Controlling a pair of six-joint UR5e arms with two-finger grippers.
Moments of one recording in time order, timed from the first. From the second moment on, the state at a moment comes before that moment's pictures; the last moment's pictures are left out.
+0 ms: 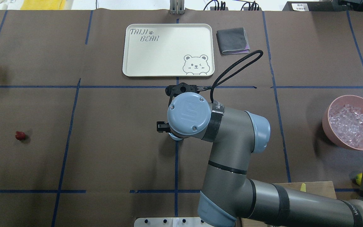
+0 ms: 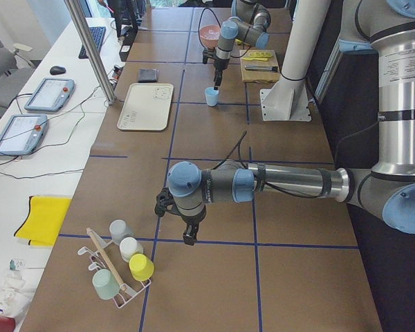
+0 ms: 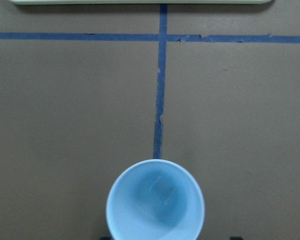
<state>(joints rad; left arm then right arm) -1.57 -1.45 -1.75 -1.46 -2.39 0.24 0.40 -0.83 1.79 -1.70 1.66 1.27</state>
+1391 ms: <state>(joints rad) -1.56 -1.45 -1.75 -1.46 -2.39 0.24 1.08 -1.65 2.02 -1.39 2.16 0.46</state>
